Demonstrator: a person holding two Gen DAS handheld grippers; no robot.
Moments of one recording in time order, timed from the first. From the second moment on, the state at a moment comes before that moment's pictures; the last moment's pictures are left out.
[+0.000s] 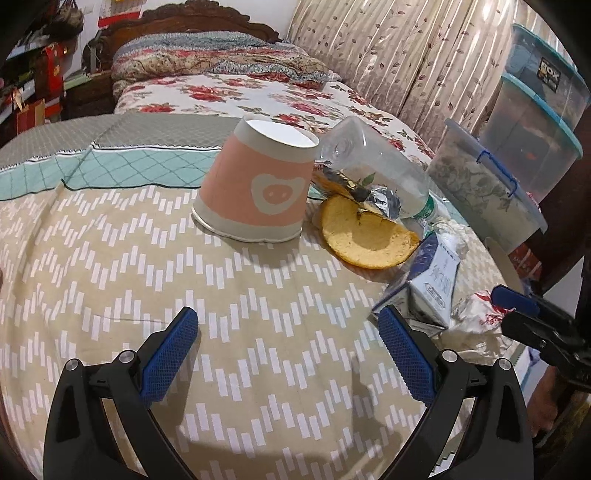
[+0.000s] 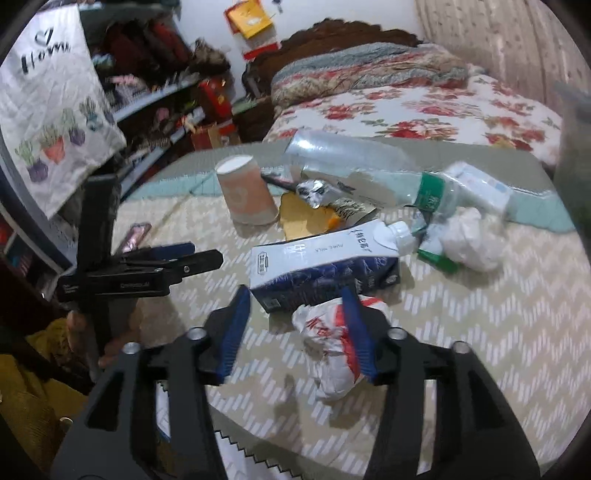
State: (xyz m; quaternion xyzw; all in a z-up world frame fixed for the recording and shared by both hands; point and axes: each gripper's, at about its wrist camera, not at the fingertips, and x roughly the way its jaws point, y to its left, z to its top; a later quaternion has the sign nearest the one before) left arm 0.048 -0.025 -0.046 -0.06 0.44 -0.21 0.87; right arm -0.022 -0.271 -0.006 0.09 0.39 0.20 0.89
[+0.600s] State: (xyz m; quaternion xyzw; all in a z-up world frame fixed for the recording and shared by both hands) left arm 0.062 -0.142 -0.040 0.07 0.43 -0.29 0.85; right arm -0.051 -0.346 -0.016 0.19 0.34 0.08 0.92
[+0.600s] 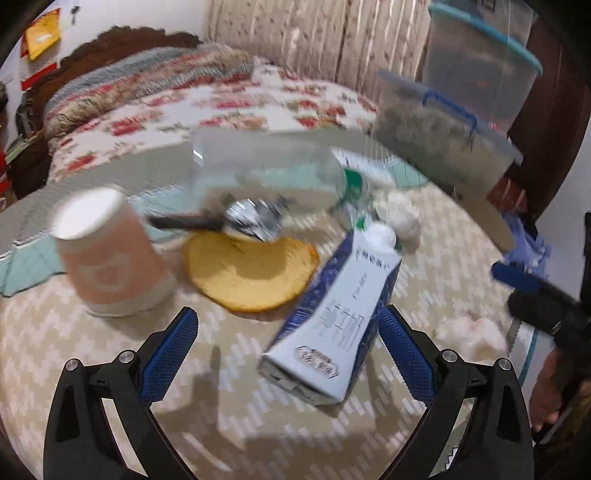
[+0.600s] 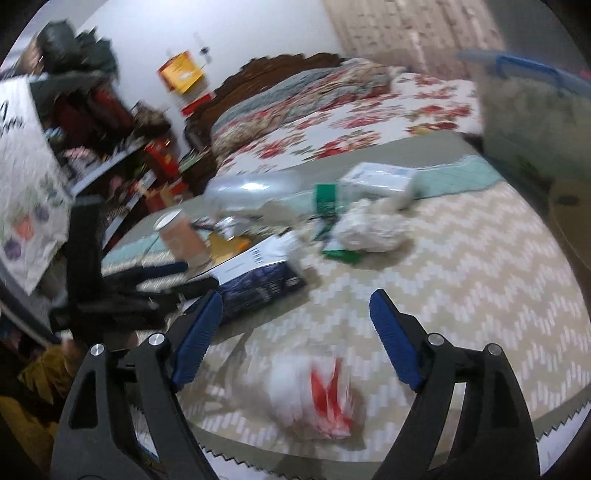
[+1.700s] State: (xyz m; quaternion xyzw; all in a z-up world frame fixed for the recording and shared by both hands) left arm 0.002 -0.106 -0.033 0.11 0.40 -0.28 0.87; right arm -0.066 -0.312 -0.046 0.12 0.39 0.07 0.91
